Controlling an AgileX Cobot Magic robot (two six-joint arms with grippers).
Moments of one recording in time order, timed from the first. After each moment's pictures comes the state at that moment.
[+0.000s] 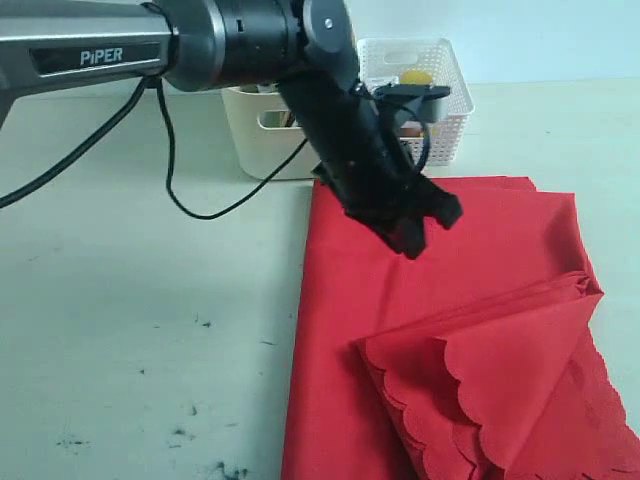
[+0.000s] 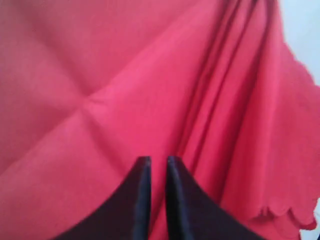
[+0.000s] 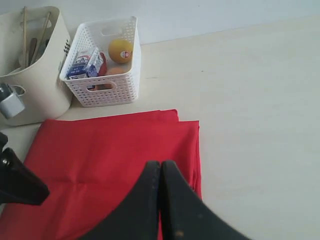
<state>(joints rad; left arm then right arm) -0.75 2.23 -1.80 -0.52 1.03 0.34 0.51 0.58 -0.60 -0.60 0.78 0.89</state>
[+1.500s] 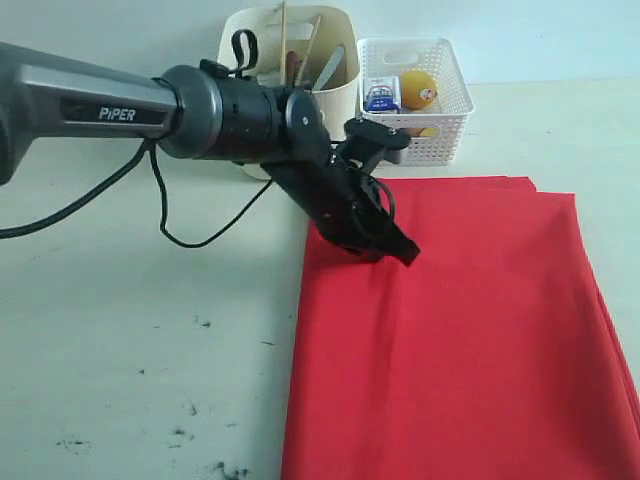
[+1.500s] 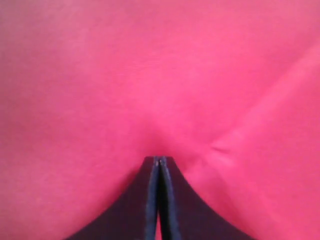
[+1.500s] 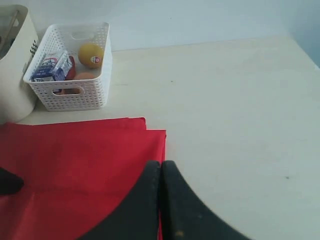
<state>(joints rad) -0.73 2.28 -1.59 -0.51 0.57 0.49 0.51 0.58 -0.60 -0.71 0.83 0.89</state>
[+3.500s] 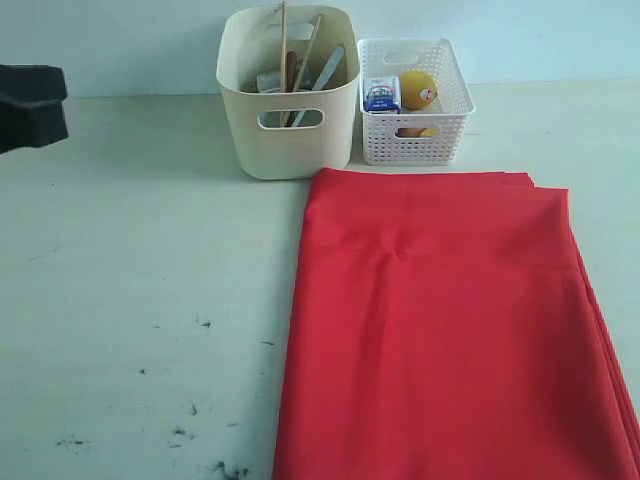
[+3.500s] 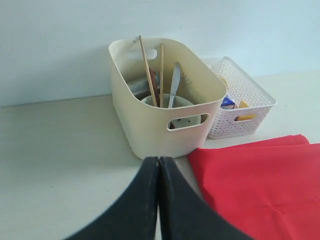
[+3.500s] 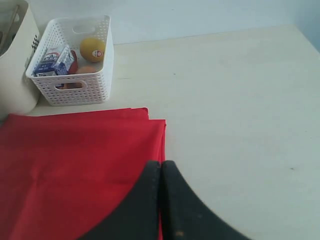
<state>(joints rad) -0.46 0.99 -0.56 -0.48 -0.04 0.34 0.51 0.58 -0.60 -0.68 0.84 0.89</state>
